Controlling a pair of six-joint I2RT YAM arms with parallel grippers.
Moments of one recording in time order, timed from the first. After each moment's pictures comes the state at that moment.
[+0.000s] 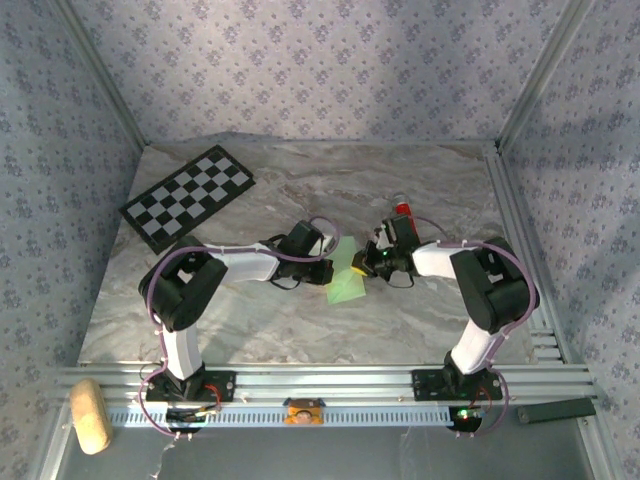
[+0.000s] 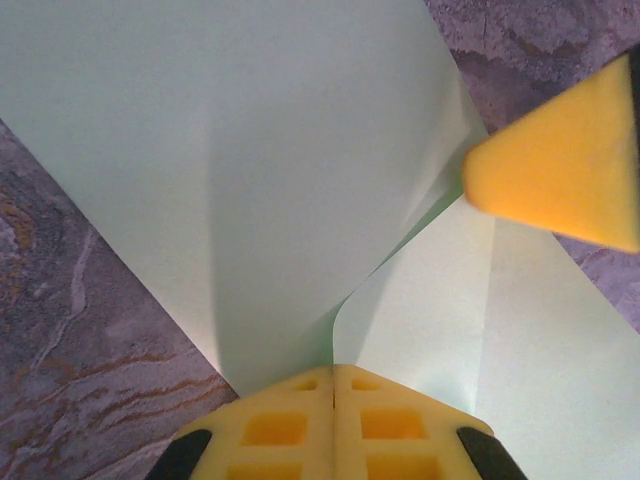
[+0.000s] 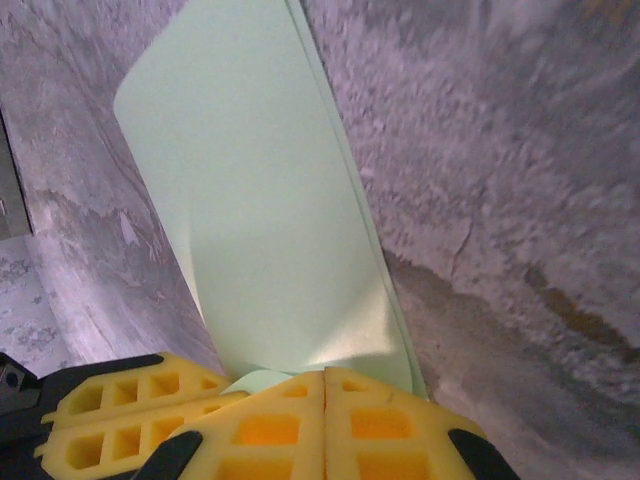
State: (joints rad) left arm -0.77 1.84 0.97 -0.11 0.28 -0.46; right arm 0.39 1.71 0.74 0.02 -0.55 0.87
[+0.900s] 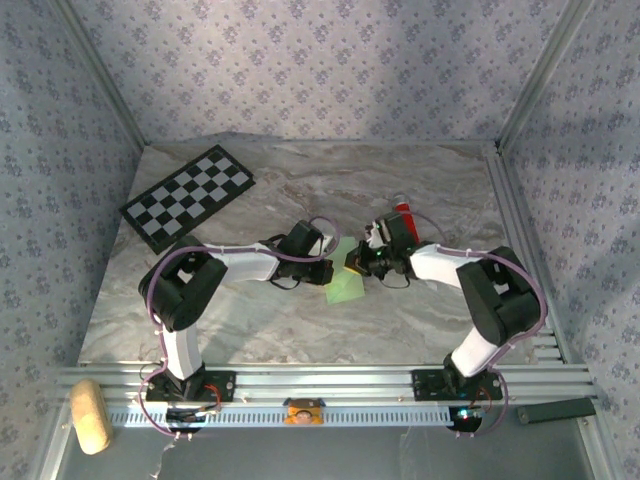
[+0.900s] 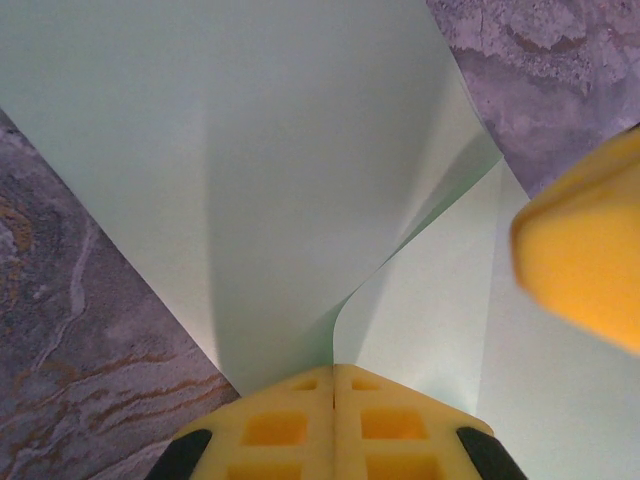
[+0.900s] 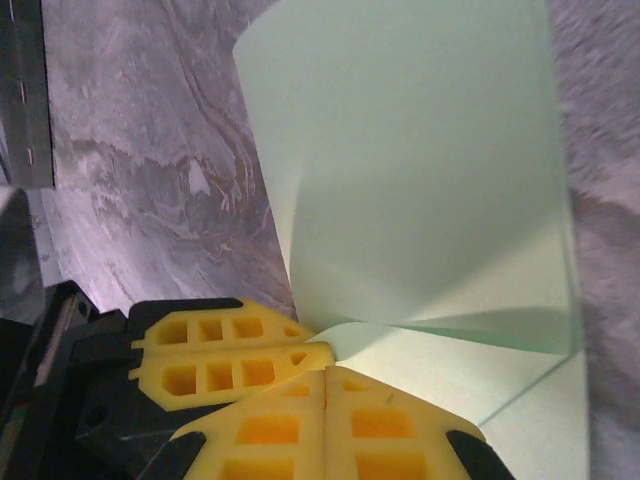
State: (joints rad) left arm -0.77 1.84 0.97 -0.11 0.28 -0.44; right arm 0.47 1.64 0.75 0.00 -0.54 0.84
